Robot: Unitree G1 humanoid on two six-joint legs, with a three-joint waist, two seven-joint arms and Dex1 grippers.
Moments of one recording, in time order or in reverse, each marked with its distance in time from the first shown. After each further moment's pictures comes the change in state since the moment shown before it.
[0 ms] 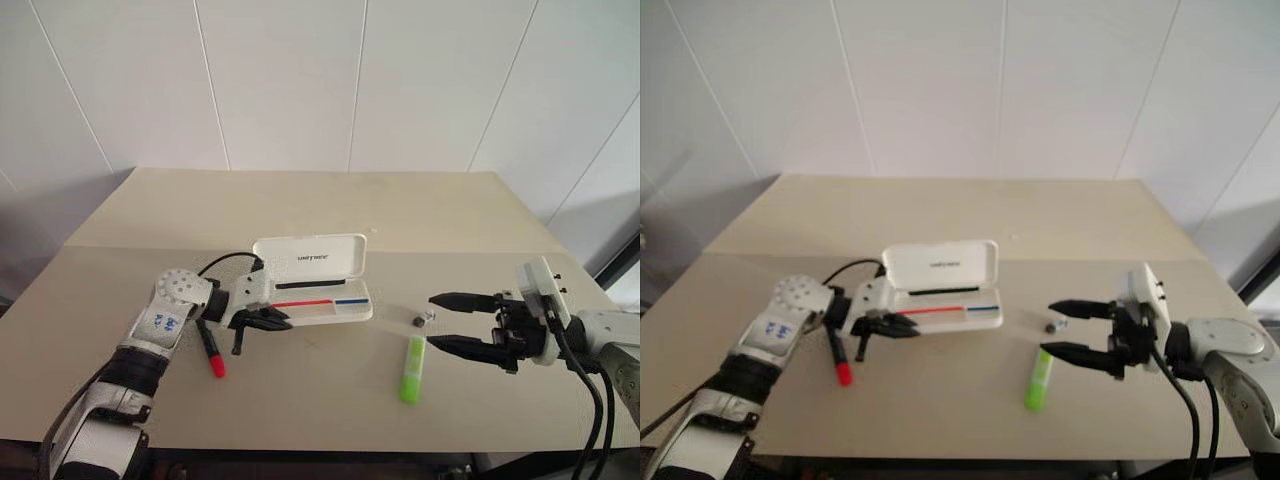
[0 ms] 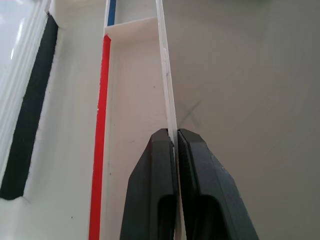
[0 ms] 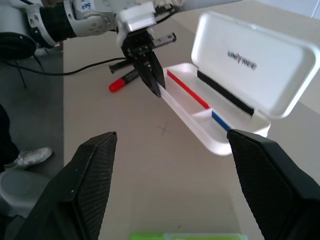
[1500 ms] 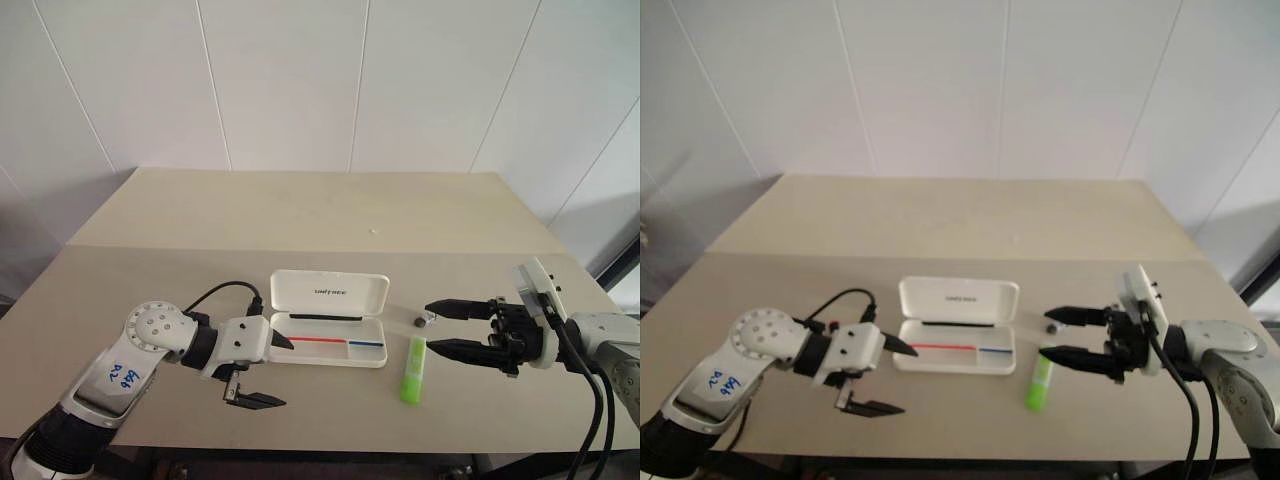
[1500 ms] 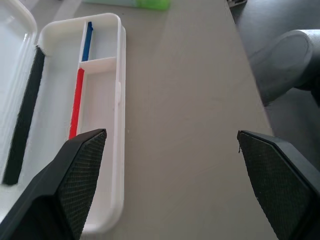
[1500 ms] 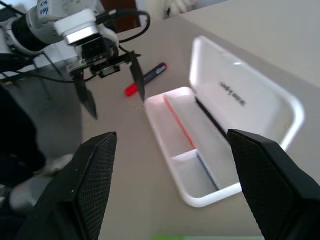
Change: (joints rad) left arm 0.269 0.207 0.022 -0.586 -0.156 0.306 0.089; right arm -0.008 -0.016 0.022 0.006 0.083 0.091 0.024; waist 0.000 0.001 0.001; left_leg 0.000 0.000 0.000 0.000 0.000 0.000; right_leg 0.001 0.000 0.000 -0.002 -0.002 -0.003
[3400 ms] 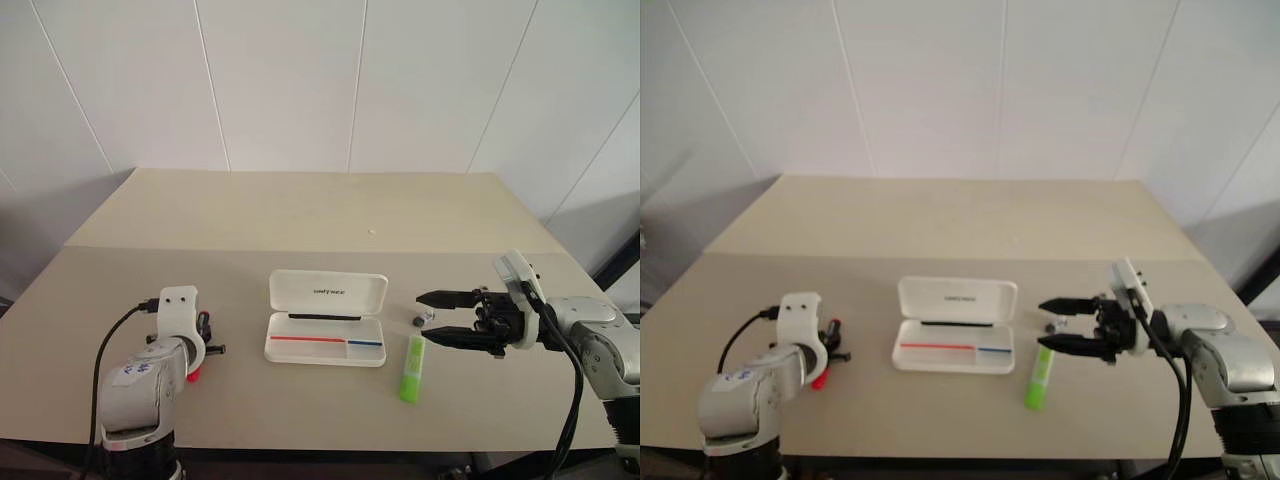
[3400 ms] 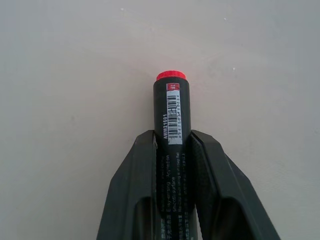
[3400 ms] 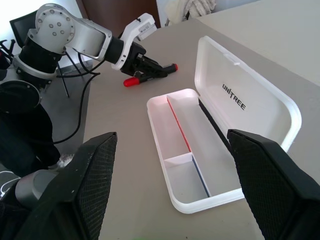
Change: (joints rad) left arm -0.012 -0.617 0.444 -0.098 0.164 1.015 1.214; right arm -0.207 0.078 0.132 0.301 -0.161 -0.148 0.178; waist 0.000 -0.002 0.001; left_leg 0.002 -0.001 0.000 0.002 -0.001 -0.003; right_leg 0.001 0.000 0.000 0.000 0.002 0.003
